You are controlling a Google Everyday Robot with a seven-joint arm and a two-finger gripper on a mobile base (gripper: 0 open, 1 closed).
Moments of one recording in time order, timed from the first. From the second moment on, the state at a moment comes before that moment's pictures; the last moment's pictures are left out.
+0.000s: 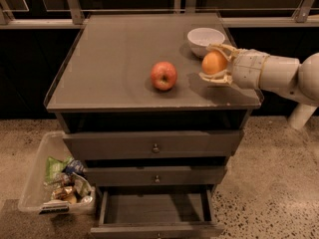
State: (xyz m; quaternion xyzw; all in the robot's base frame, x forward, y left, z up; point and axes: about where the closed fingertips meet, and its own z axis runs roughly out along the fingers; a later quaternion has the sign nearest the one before) arm 0.643 -0.162 0.901 -0.61 0.48 -0.04 0.63
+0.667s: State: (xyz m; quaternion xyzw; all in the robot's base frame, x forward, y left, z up) arm 0.649 -0.156 0.876 -0.61 0.49 -0.02 0.62
